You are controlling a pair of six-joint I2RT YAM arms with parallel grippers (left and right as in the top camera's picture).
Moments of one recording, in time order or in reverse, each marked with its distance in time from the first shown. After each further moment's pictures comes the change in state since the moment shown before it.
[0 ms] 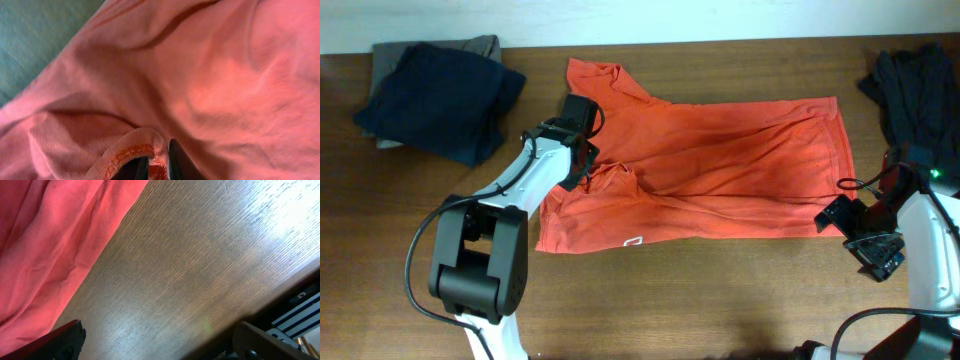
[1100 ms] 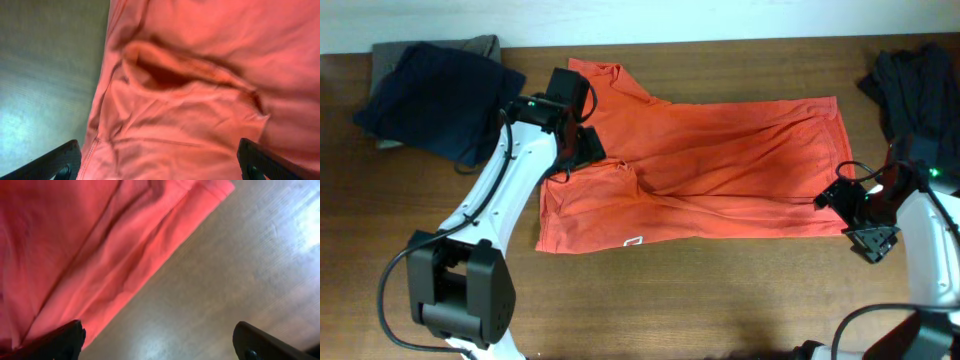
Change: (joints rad) left arm 0.000 -0.128 0.203 -0.438 0.068 0.544; right arm 0.000 0.018 -0.002 0.169 -0.095 0.001
